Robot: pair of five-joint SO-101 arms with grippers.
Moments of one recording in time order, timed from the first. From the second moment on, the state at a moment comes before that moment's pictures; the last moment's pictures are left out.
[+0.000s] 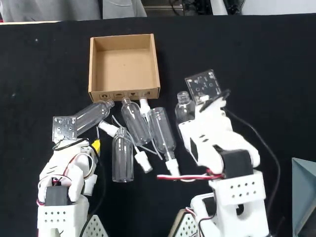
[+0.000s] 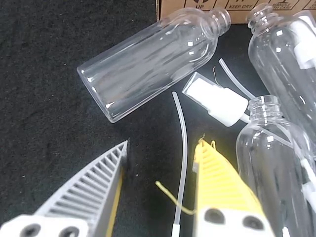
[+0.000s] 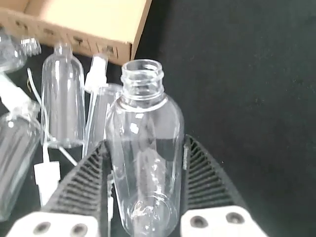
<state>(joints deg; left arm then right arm) -7.1 -103.5 96.1 57.9 -2.1 -10.1 -61.3 48.2 68.4 9.7</state>
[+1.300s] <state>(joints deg) -7.1 -103.5 96.1 57.9 -2.1 -10.2 -89.2 65.8 59.9 7.0</state>
